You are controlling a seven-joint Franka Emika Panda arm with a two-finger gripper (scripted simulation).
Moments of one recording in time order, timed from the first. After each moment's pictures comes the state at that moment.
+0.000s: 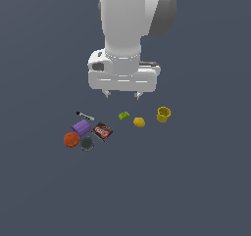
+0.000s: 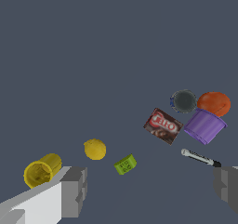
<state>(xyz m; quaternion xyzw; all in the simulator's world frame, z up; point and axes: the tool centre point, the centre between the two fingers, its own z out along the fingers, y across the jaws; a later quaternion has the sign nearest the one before) -0.007 -0.010 0.297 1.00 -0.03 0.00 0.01</state>
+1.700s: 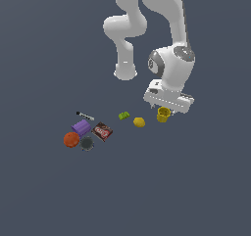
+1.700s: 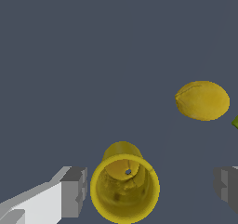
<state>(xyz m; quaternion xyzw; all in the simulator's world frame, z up) -0.089 0.182 0.121 0.98 -0.21 0.00 0.01</state>
